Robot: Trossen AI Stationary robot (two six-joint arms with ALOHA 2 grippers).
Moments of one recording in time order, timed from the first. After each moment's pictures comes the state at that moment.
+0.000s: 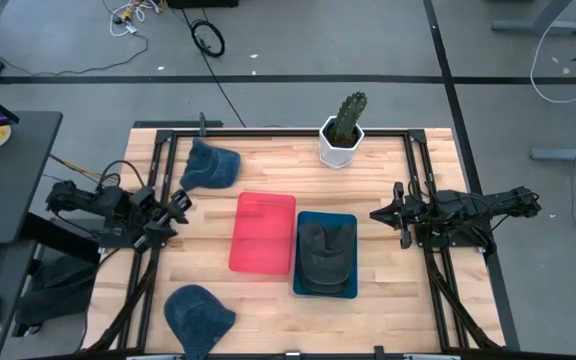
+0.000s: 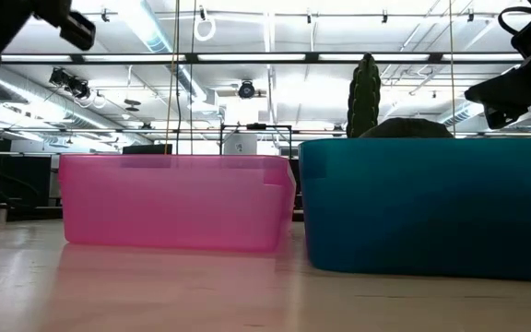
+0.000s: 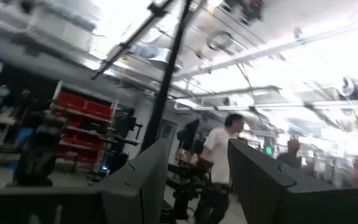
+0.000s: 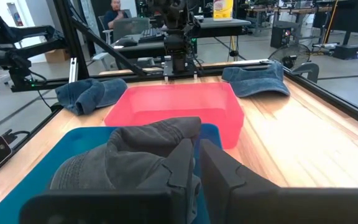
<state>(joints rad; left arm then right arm) -0.29 0.03 0.05 0.53 0.08 -0.37 0.20 0.00 0.10 -0.22 0.18 0.09</state>
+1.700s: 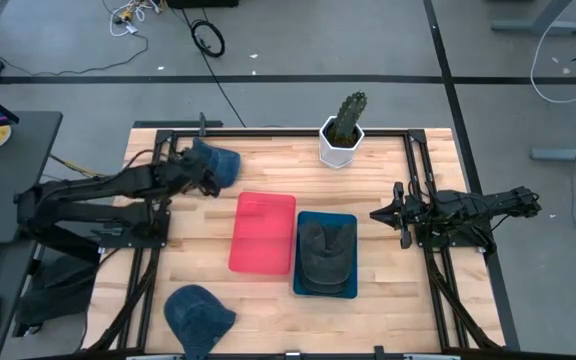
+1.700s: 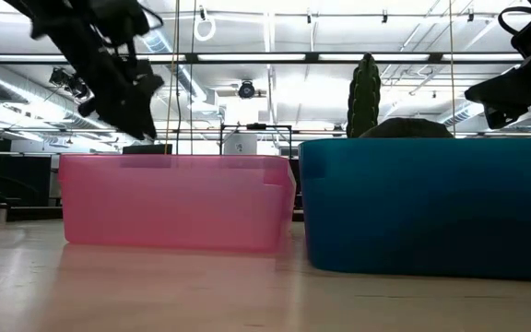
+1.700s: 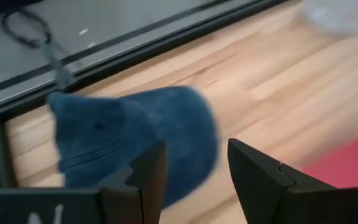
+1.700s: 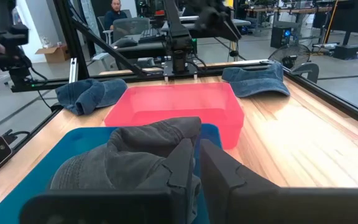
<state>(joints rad) 0.29 0.87 0.62 -0.57 -0.55 -0.55 0.20 0.00 0.10 -0.22 0.18 0.09</state>
